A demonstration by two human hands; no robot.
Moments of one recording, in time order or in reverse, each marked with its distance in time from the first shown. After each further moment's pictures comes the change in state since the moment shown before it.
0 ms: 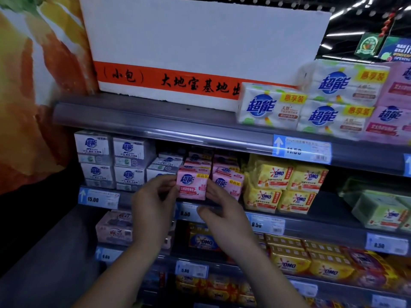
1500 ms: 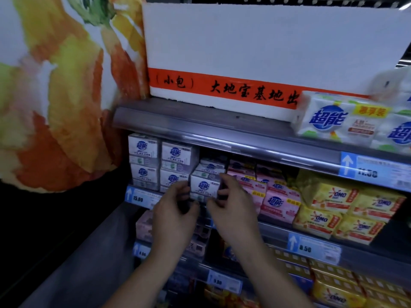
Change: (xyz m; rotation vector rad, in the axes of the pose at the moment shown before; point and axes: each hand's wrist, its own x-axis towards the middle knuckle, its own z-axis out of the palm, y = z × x) left_hand 0.005 -0.027 -0.038 0.016 0.042 -0.189; right_hand 0.058 -0.015 0.067 -0.193 0.095 -0.129
